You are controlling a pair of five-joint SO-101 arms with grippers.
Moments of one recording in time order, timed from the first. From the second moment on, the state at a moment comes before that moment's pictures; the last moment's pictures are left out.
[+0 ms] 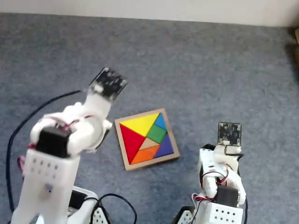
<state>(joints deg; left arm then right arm) 7.7 -52.0 31.6 86.3 -13.7 5.2 -104.3 95.8 60.3 9.5</state>
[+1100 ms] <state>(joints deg) -2.0 -102.0 83.2 68.6 -6.9 5.2 -104.3 95.8 60.3 9.5</state>
